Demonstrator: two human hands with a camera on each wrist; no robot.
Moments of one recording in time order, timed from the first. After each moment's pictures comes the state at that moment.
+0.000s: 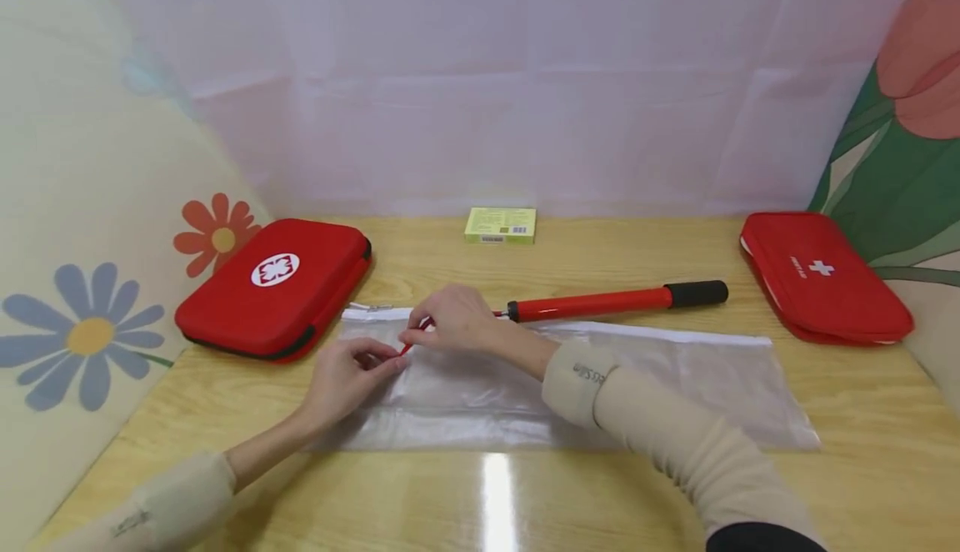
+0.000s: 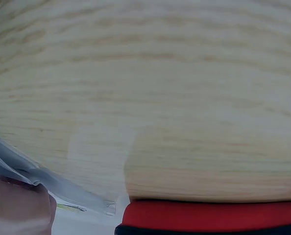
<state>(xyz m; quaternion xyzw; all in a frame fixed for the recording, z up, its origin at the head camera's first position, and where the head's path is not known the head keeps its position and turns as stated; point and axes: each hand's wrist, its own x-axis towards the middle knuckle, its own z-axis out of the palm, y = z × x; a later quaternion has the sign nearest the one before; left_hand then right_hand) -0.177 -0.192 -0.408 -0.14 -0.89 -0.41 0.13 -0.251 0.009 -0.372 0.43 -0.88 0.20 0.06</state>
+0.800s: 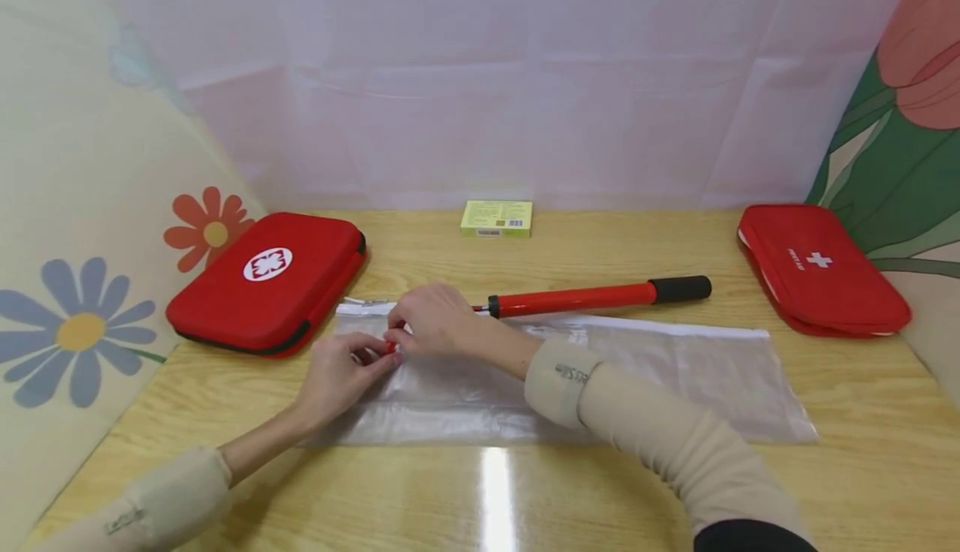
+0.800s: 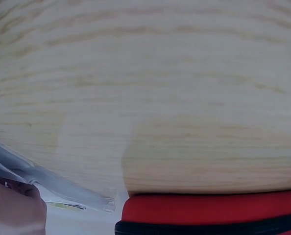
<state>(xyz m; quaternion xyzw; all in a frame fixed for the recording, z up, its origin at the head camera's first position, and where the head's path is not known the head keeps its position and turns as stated) -0.179 -0.190 -0.409 -0.18 -0.91 -0.35 0.16 -0.239 -0.006 -0.366 0.46 -0.87 0.14 0.11</state>
